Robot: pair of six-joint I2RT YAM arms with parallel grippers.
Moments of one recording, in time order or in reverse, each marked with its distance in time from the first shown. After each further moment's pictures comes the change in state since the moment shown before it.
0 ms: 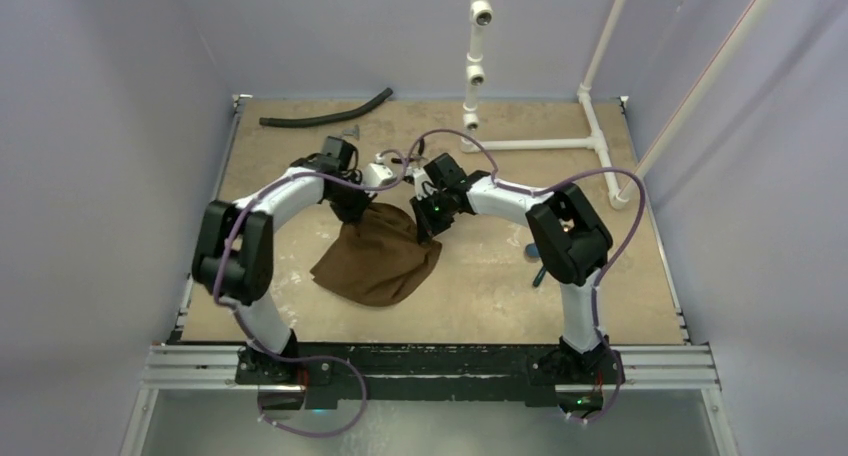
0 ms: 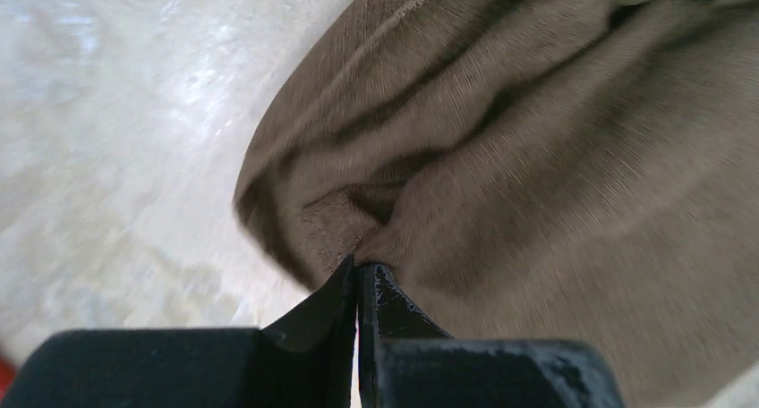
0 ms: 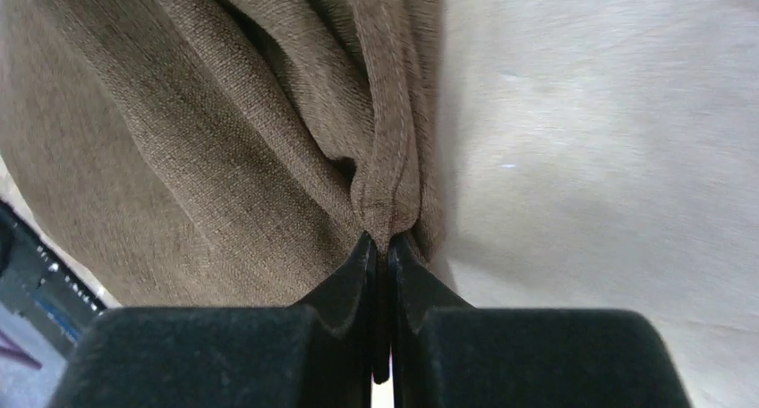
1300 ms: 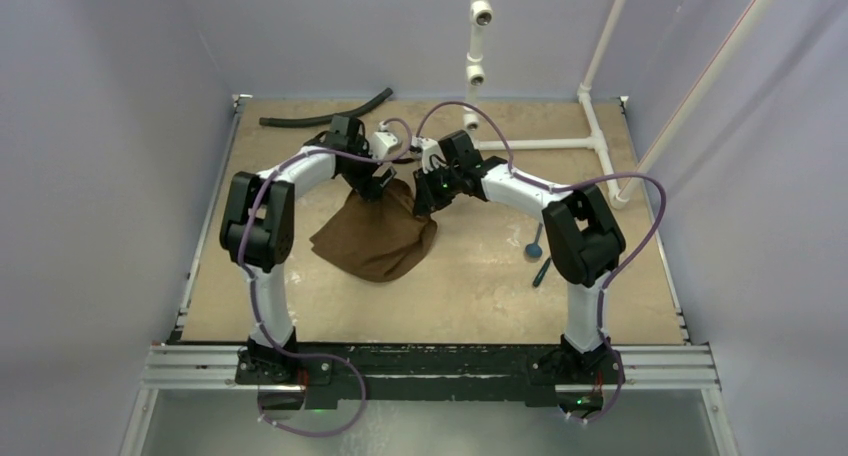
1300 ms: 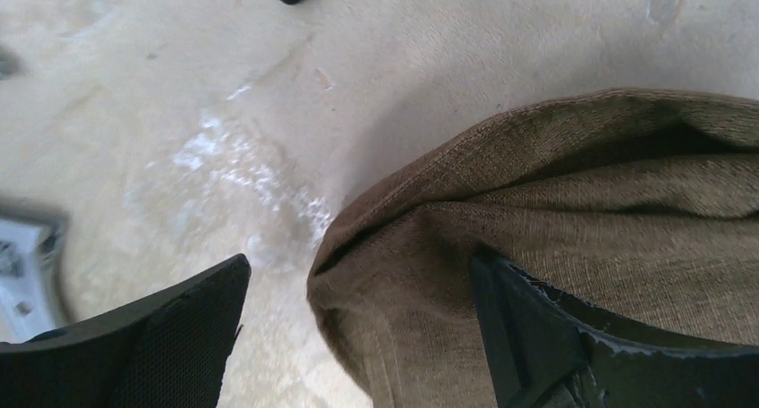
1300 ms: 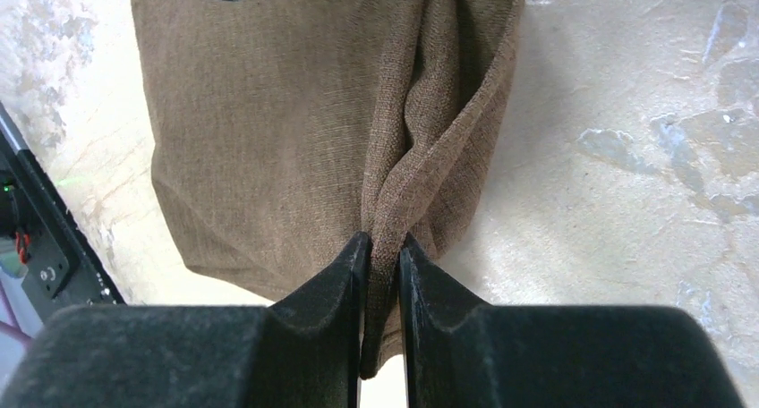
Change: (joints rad) left arm 0.008 0.296 0.241 0.244 -0.055 -0.083; right arm -0.088 -0.034 0.047 0.111 -0.113 -0.007
